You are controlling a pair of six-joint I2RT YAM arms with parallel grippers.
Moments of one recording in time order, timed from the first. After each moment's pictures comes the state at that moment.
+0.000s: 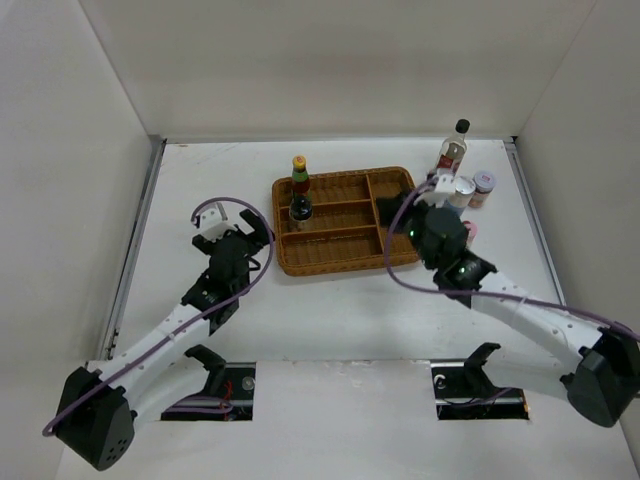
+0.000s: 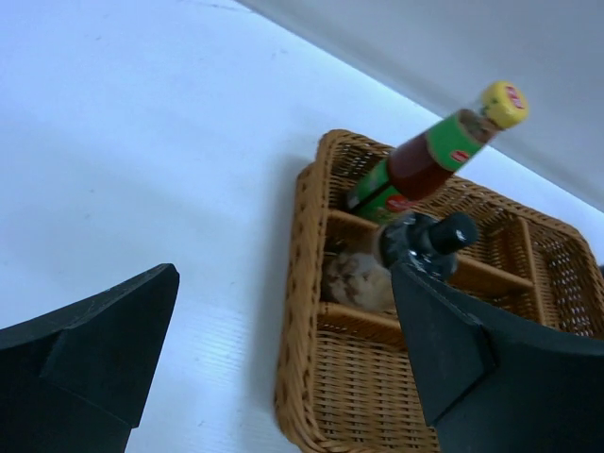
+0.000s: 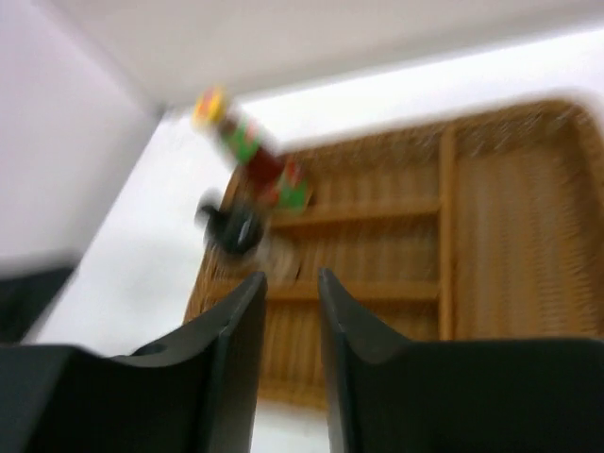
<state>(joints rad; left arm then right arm) -0.57 0.89 0.47 0.22 -0.70 -0.59 0.74 1.07 0.67 0.32 0.36 0.50</state>
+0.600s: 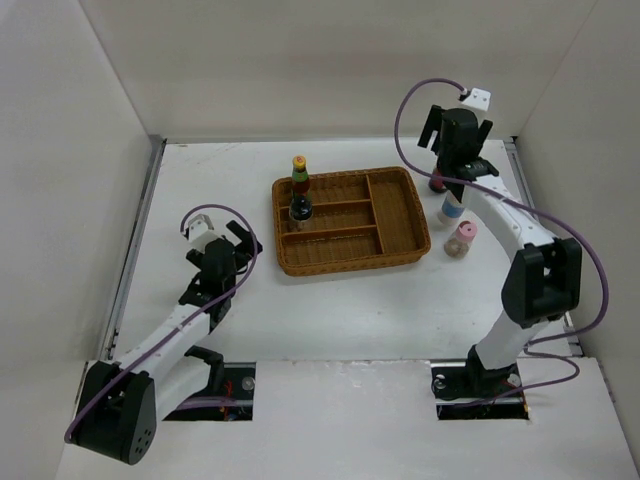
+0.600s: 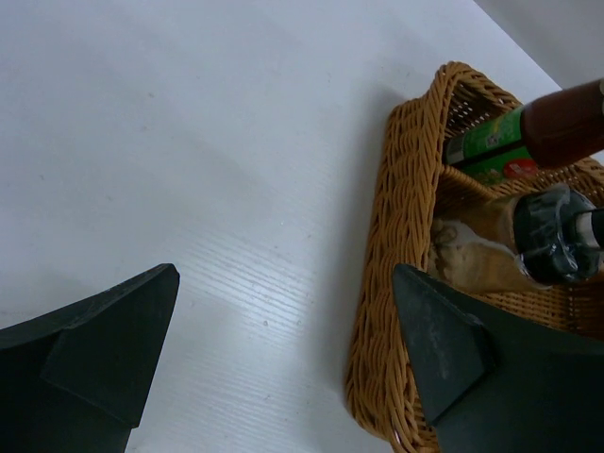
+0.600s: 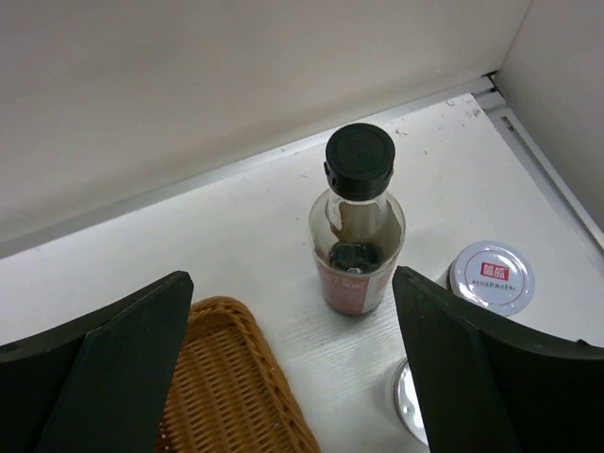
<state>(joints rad) -0.31 0.94 0.33 0.21 -0.44 -0.72 0.23 1.66 1.42 -0.03 0.52 0.26</state>
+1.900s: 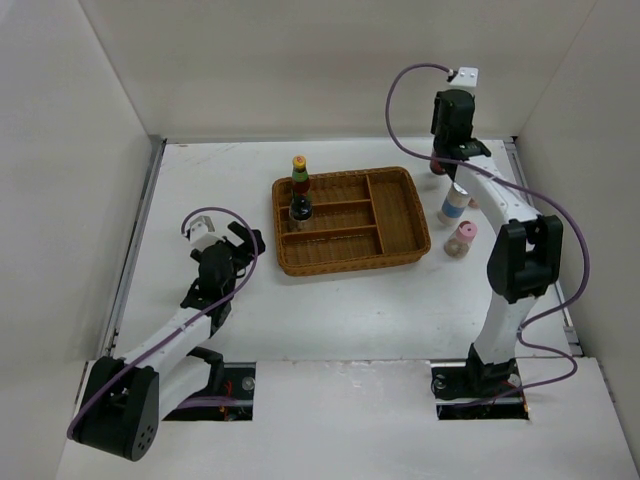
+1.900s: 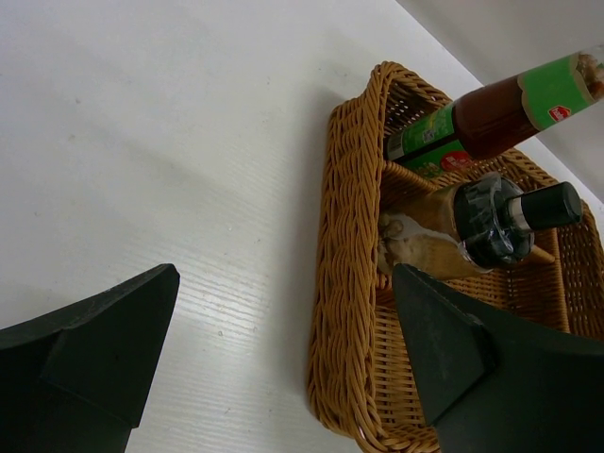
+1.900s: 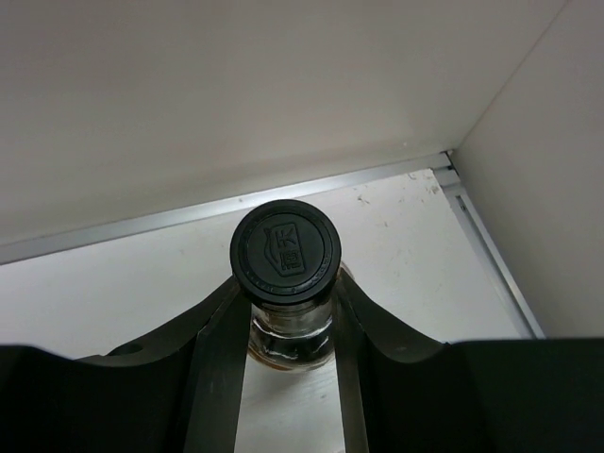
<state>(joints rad) -0.29 0.97 0.26 0.42 -0.32 -0.73 0.18 1.90 1.70 -0.02 0.52 0.01</state>
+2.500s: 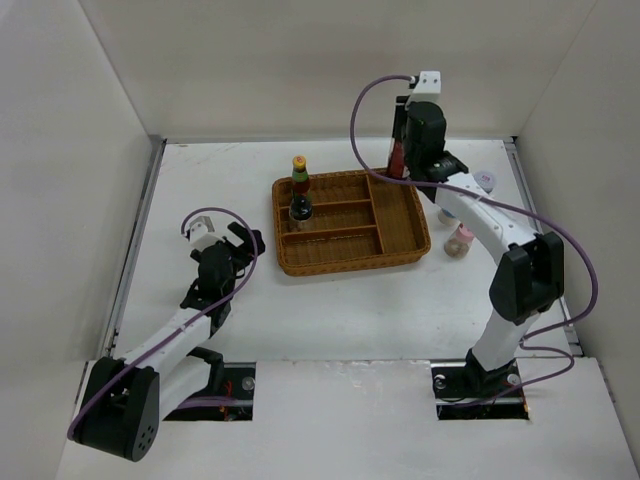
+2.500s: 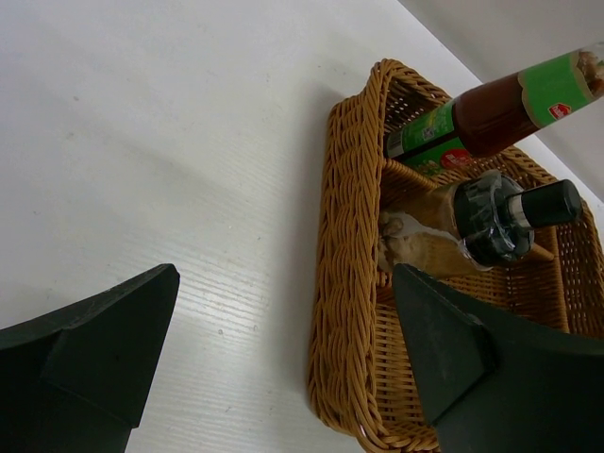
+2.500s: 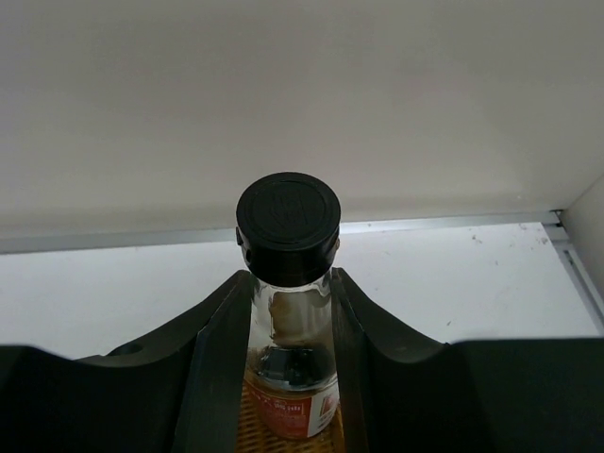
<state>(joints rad) -0.28 0.97 0.26 0.42 -0.31 -0.73 0.40 1.75 1.60 0.09 0.51 0.00</state>
